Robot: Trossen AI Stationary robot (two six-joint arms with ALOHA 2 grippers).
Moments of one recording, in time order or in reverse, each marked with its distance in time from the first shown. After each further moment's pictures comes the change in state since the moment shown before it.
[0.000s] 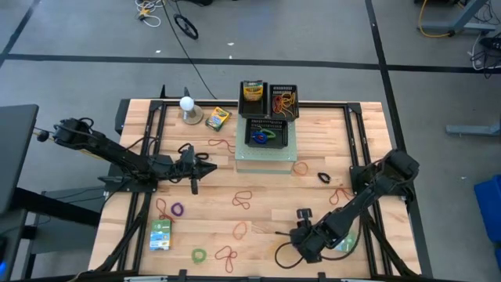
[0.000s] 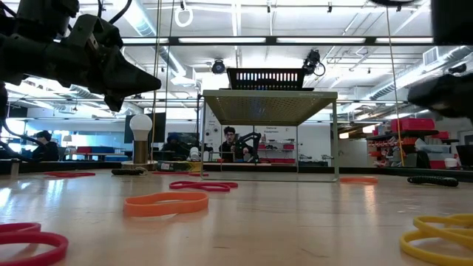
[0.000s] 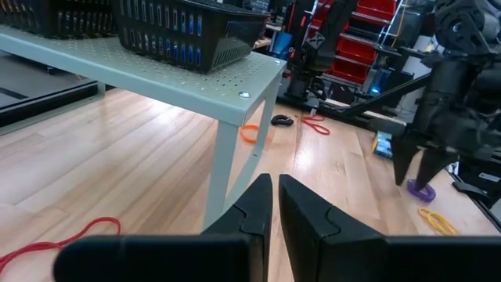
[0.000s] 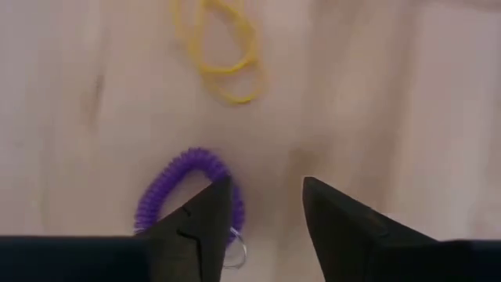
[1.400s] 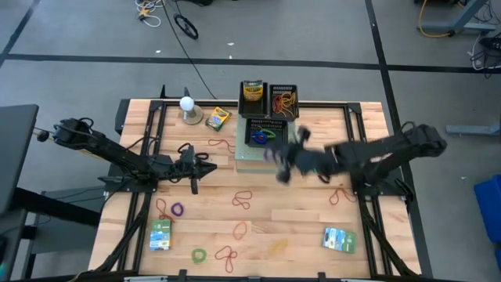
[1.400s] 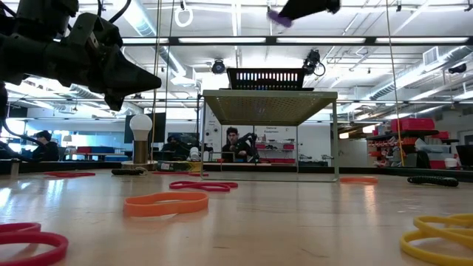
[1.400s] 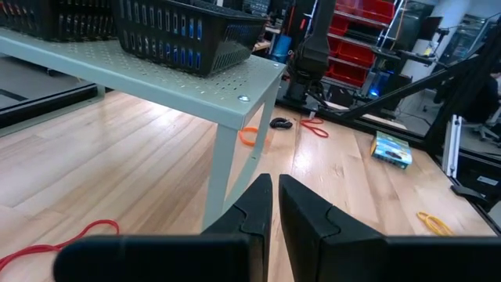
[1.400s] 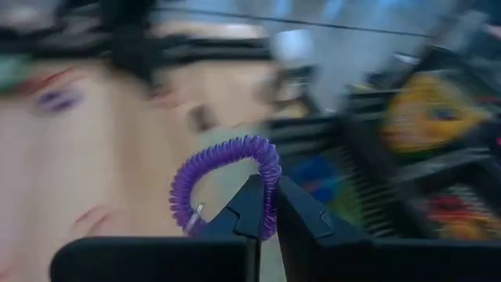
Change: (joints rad) left arm 0.000 0.000 0.000 0.010 0.000 -0.002; right arm -0.522 -0.441 0.179 0.035 0.510 -0.406
